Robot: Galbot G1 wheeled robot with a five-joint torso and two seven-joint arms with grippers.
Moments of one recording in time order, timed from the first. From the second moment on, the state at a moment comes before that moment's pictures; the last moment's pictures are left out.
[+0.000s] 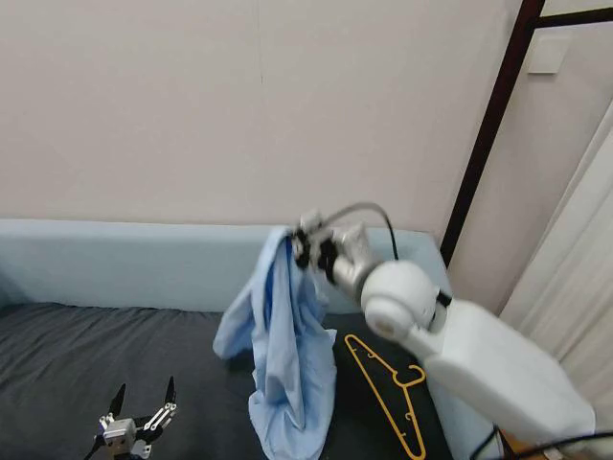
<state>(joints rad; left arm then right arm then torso) 1.56 -1.54 -0.81 -1.75 -0.23 -0.46 0.13 -0.46 1.02 -0.43 1.87 0.64 -0.75 0.19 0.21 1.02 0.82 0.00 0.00</state>
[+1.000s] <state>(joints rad) 1.60 -1.55 -0.80 -1.79 -0.20 -0.47 0.13 -0.81 1.02 -0.42 1.63 0.56 -0.26 0.19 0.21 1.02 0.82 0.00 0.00</state>
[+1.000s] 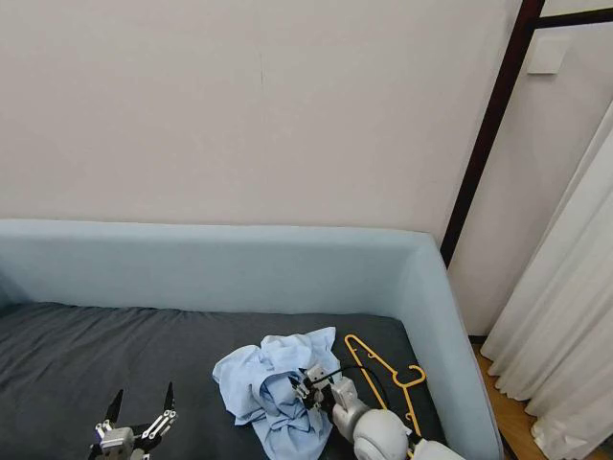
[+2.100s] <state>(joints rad) 1.59 -1.56 -0.79 -1.78 -0.19 -0.47 0.13 -0.99 1.08 -0.40 1.54 0.50 -0.26 0.27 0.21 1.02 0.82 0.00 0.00</state>
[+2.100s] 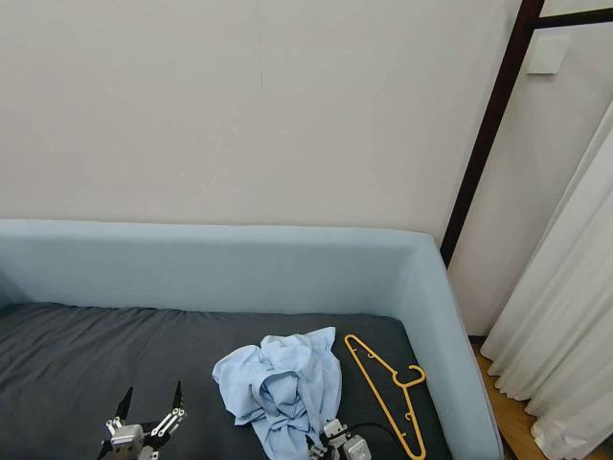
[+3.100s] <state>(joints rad) 1.57 -1.52 -0.74 -1.73 -0.24 -0.55 0.32 -0.82 0.98 -0.25 1.77 0.79 0.11 -0.07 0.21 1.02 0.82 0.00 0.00</state>
